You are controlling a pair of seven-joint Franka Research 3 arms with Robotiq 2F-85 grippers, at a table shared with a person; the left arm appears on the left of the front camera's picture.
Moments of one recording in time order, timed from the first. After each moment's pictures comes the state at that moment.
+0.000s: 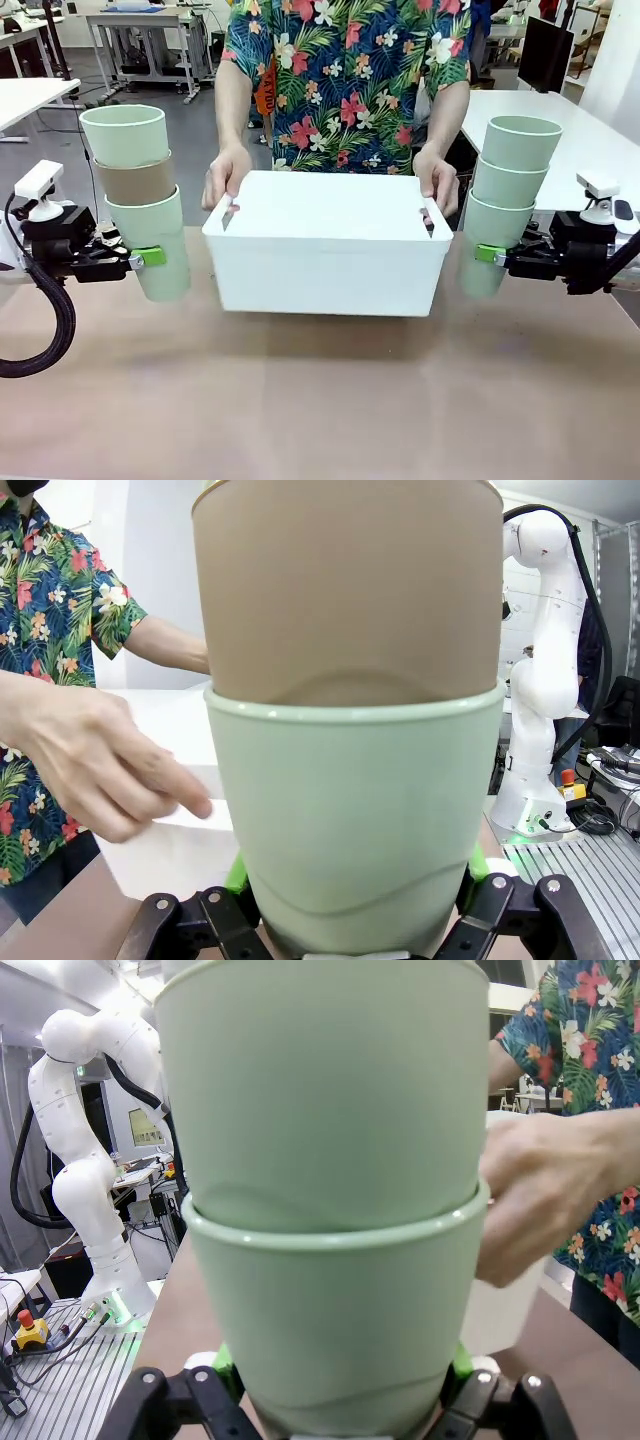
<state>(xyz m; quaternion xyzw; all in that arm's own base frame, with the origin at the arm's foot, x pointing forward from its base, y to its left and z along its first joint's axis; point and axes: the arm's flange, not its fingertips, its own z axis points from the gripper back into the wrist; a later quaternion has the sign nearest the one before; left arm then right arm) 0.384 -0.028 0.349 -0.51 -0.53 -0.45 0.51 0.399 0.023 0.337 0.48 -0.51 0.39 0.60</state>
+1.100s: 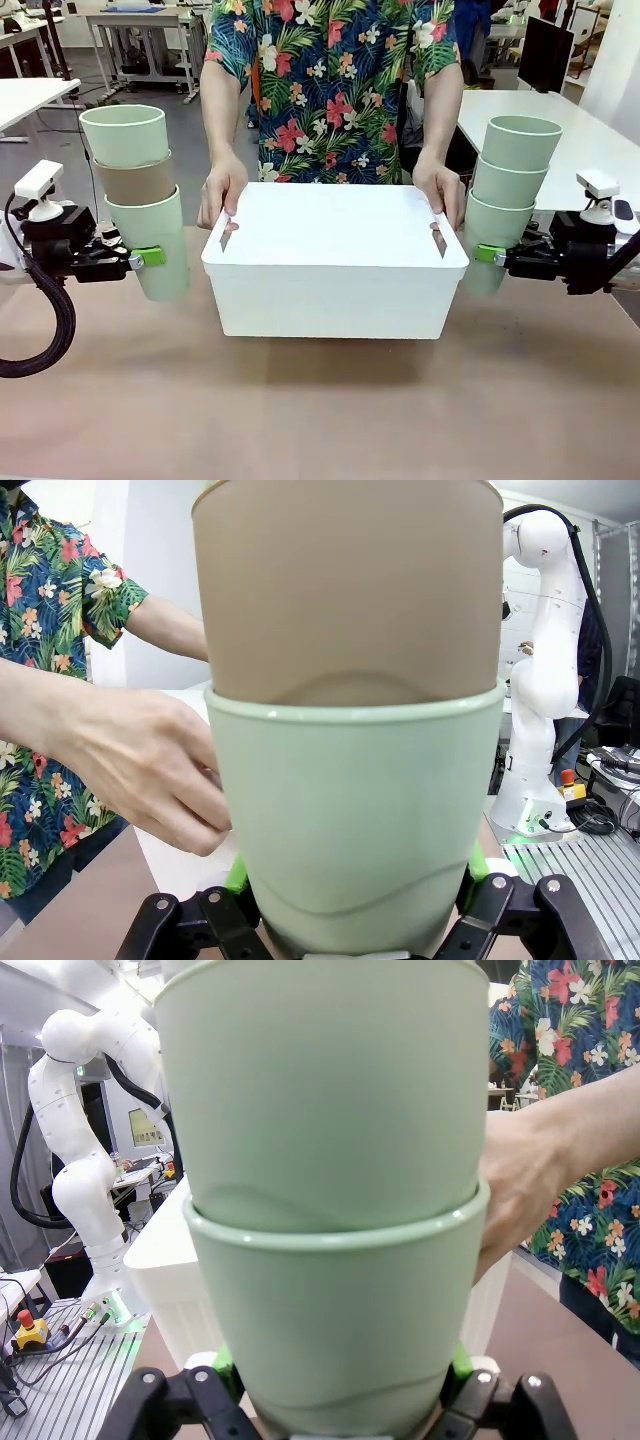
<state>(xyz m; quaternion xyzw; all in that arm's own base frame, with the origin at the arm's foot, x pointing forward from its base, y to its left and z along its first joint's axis) 0.384 -0.028 0.349 -0.51 -0.53 -0.45 0.51 0.399 0.023 0.337 0.48 -0.51 0.39 0.60</state>
